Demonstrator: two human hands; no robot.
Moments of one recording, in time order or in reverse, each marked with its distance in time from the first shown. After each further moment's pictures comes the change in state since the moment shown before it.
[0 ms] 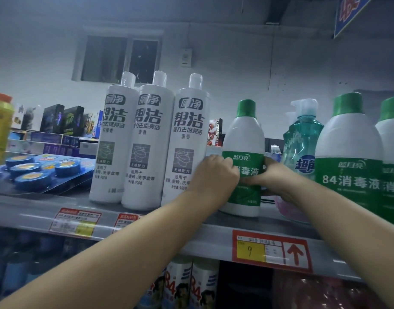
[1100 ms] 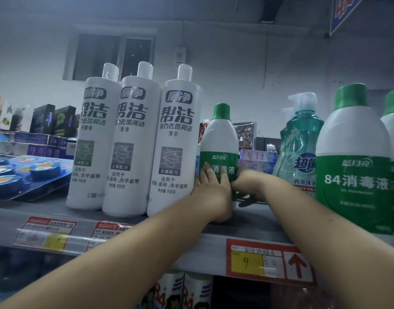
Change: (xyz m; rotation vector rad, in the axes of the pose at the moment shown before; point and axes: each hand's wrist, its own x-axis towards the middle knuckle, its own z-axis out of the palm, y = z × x) left_hand 0.014 0.017 0.030 -0.411 -0.557 -0.350; right_hand 0.041 0.013 0.031 -0.250 -0.137 0.217
